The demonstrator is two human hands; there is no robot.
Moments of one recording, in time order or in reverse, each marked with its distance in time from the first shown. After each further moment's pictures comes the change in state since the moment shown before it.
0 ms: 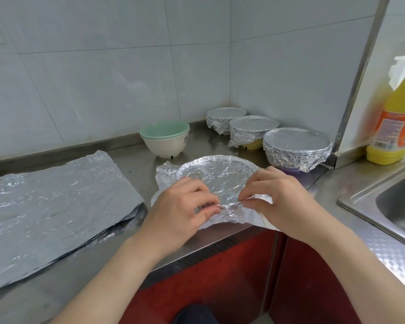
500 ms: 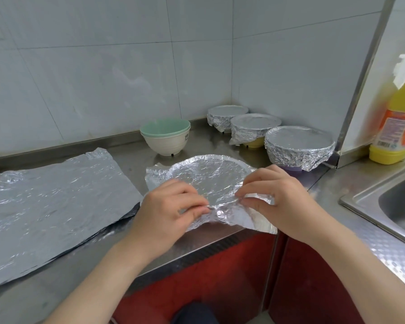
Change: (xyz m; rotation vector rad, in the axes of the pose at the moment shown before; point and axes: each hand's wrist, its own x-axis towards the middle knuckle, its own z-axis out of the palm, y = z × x) left_hand -0.014 -0.008 -0.012 -0.048 0.074 -0.039; right_hand -0.002 0.001 0.005 0.034 0.039 -0.013
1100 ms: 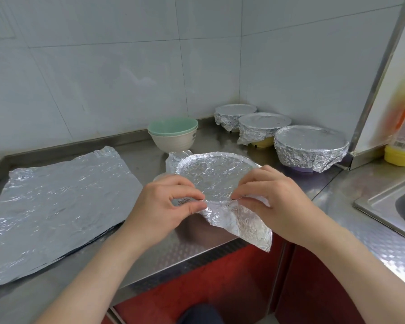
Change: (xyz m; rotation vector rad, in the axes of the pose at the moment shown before) left_hand 0.003 -0.015 -0.013 -0.155 -0.036 -0.264; right_hand 0.014 -0.009 0.014 0.002 -0.004 -0.113
